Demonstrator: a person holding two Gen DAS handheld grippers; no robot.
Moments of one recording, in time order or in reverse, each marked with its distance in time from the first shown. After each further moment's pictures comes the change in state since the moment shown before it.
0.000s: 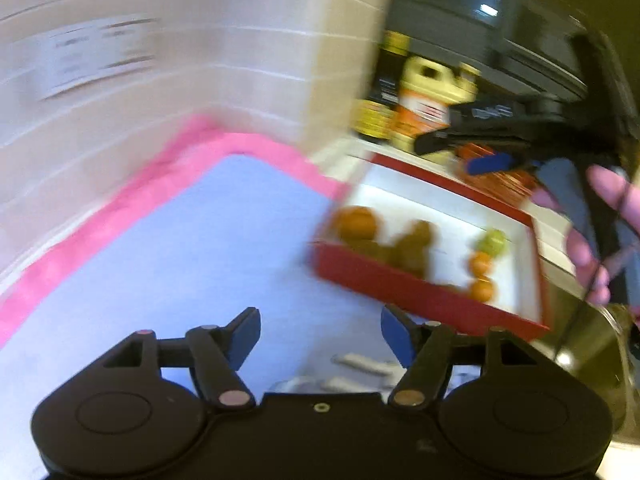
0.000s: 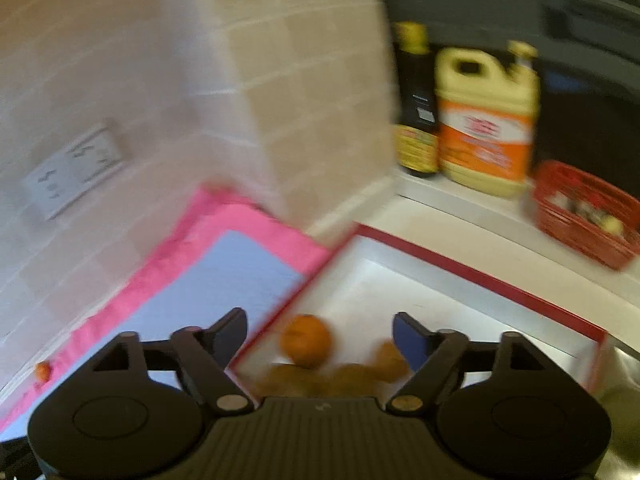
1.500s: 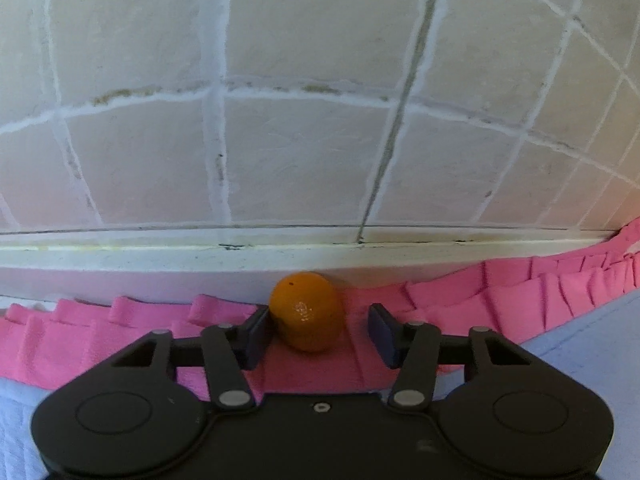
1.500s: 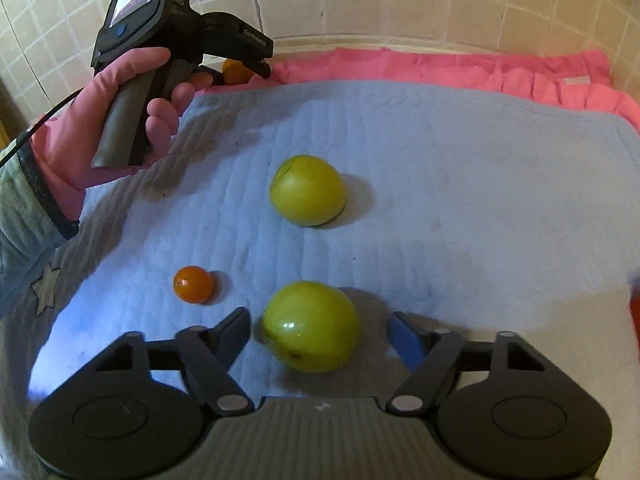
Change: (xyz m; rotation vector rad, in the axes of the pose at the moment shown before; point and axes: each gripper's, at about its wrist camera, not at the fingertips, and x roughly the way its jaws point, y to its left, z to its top) left arm 0.067 0.335 -0.062 -0.639 -0.035 0.649; right arm 0.092 0.237 -0.184 -0.651 0.436 0.349
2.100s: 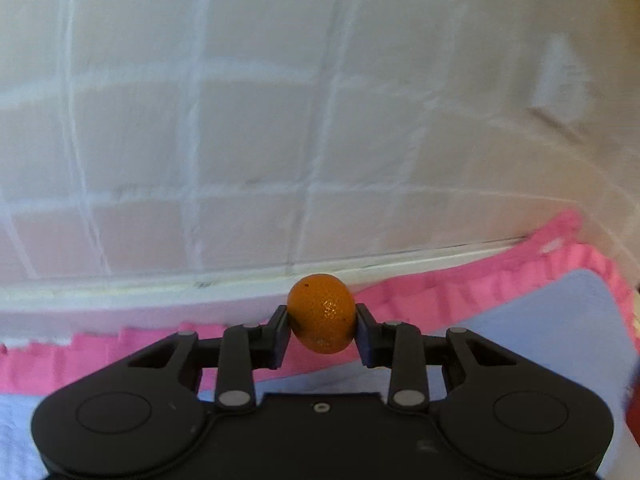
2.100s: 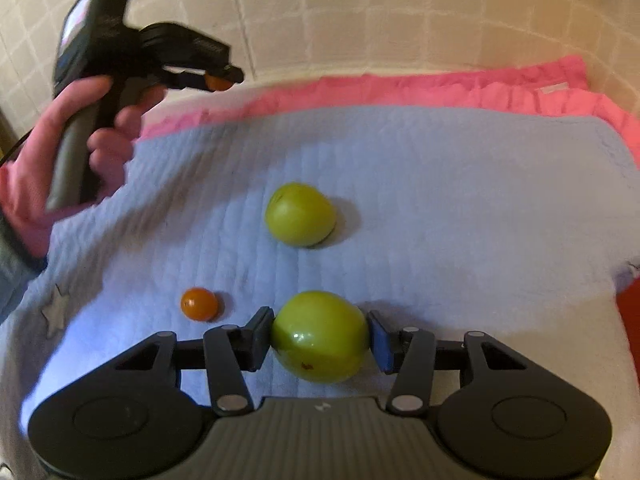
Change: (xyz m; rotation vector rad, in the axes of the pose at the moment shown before) left arm -0.104 -0.007 -0.015 0.120 -0.142 -0.179; right arm -0.036 -0.011 0.000 0.062 -0.107 -0.024
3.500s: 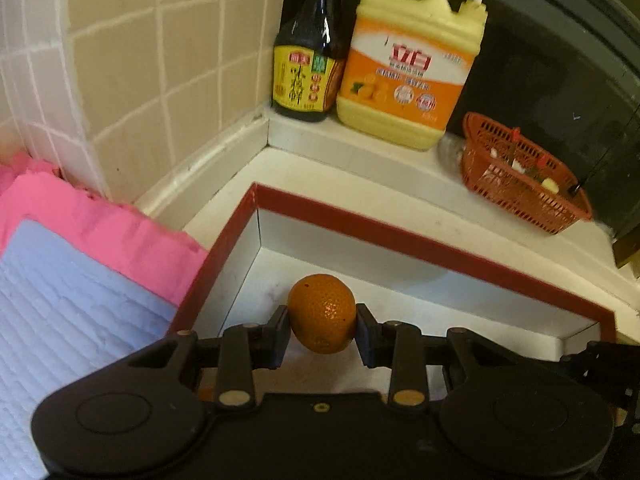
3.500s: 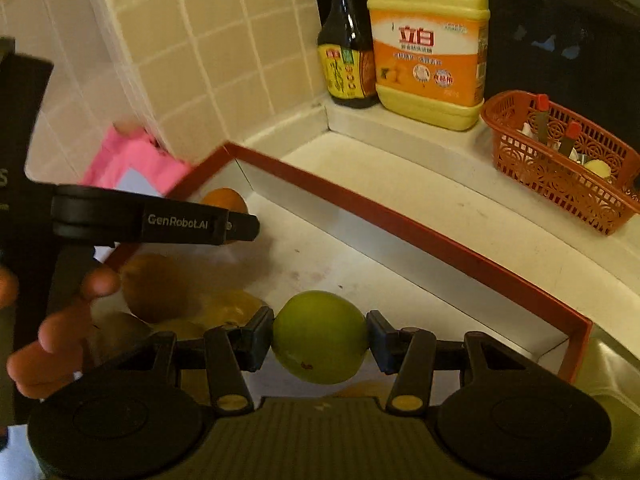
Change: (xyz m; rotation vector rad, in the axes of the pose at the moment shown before) left arm 0.063 -0.518 -0.087 0.605 0.351 -0.594; right arm -0.126 -0.339 -0.108 0.622 -0.145 -0.425
